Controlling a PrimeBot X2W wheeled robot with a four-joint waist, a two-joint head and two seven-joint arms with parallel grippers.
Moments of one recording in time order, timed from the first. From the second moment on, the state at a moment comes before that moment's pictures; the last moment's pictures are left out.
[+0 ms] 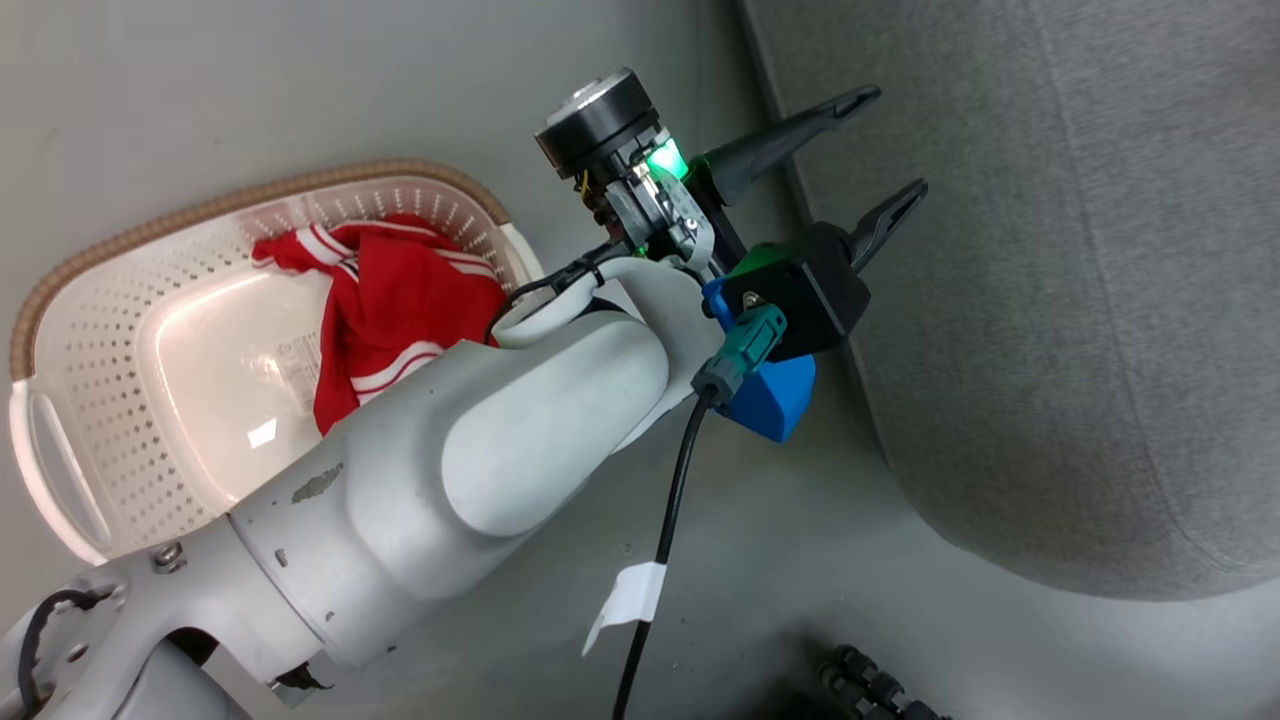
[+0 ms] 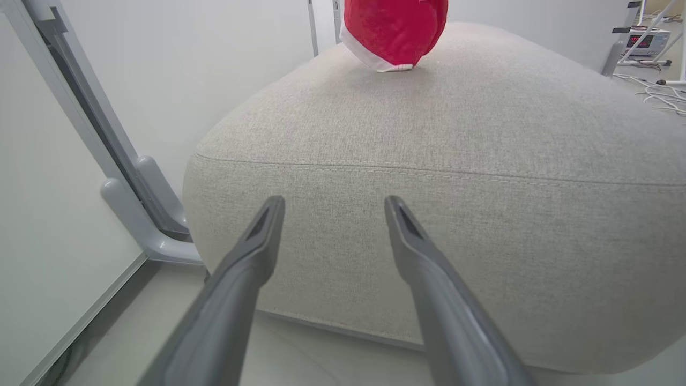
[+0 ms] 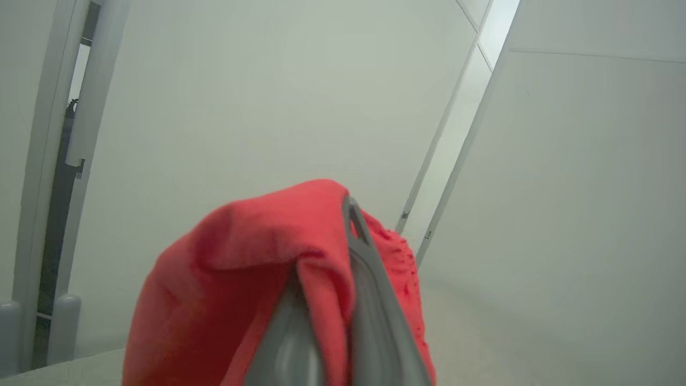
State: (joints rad) left arm -1.11 0.15 -1.14 0.44 -0.30 -0.02 -0.14; right arm -0.98 -0.46 -0.60 0.40 0.08 0.13 -0.26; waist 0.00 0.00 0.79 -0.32
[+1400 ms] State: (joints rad) left arm -0.95 0.19 -1.04 0.45 -0.41 0.09 -0.26; right arm -0.55 -0.27 -0.41 0.34 0.05 0.13 -0.26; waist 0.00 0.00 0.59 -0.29
